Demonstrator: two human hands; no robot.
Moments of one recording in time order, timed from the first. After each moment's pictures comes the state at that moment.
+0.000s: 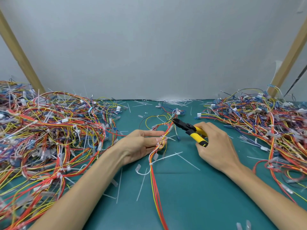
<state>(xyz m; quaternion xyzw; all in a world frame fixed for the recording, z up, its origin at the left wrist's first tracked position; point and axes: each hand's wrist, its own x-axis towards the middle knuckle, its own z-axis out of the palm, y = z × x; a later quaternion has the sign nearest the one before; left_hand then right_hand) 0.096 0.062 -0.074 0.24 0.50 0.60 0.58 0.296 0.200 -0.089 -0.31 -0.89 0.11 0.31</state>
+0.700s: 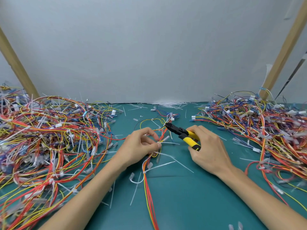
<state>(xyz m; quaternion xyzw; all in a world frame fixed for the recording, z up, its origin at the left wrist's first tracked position) 0.107 0.065 -0.078 0.45 0.70 0.48 0.28 0.298 0.197 -0.087 -0.29 -0.90 0.12 0.31</state>
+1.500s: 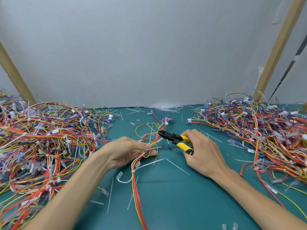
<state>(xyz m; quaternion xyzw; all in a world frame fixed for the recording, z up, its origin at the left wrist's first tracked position) 0.088 0.061 -0.061 0.22 0.58 0.53 0.58 0.297 0.194 -0.085 -0.30 -0.92 0.08 0.26</state>
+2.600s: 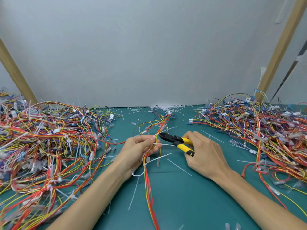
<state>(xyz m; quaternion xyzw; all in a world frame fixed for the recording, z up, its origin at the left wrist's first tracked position) 0.120 0.075 -0.083 0.22 0.54 0.68 0.44 0.298 0.193 -0.088 -0.31 -0.91 0.06 0.25</state>
